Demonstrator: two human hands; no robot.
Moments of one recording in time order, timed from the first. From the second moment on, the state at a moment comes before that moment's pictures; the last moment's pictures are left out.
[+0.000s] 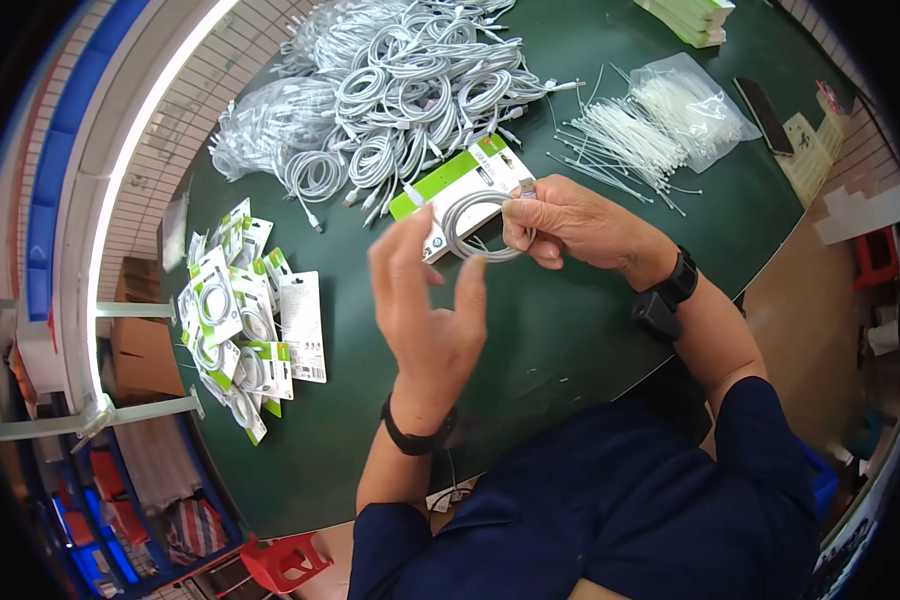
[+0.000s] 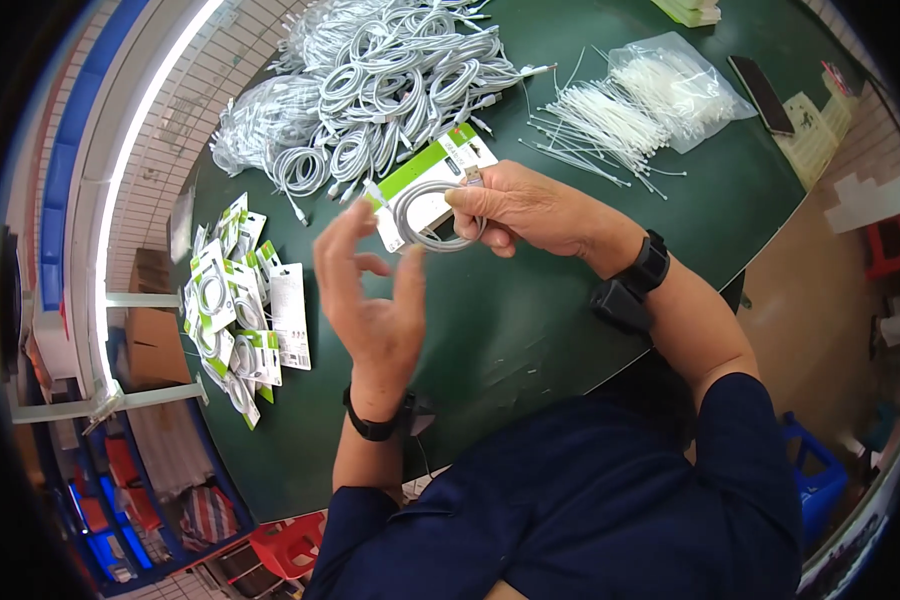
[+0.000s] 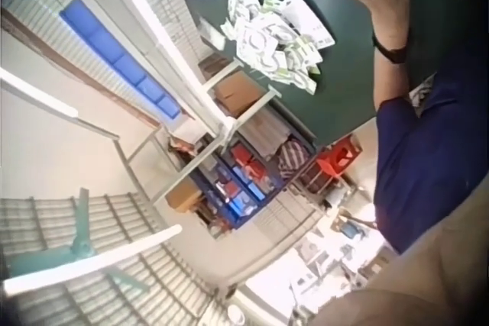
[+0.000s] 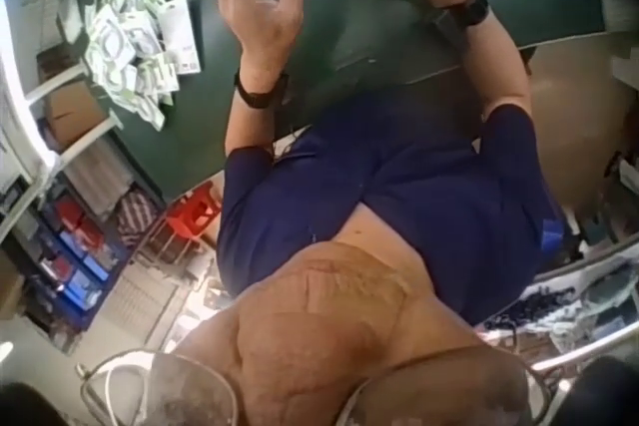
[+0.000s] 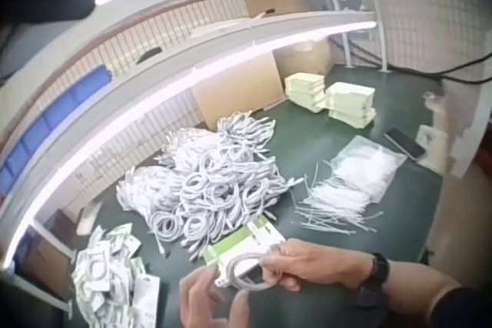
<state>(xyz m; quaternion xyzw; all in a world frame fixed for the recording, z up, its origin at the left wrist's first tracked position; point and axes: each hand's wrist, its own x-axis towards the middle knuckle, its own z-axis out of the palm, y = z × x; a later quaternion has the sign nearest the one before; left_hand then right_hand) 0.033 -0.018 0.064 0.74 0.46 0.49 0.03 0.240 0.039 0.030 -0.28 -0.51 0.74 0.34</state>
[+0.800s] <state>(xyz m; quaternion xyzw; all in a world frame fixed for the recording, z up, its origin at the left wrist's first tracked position) 0.028 -0.016 0.018 0.79 0.35 0.50 0.04 0.216 0.024 0.029 -0.27 -0.46 0.73 0.43</state>
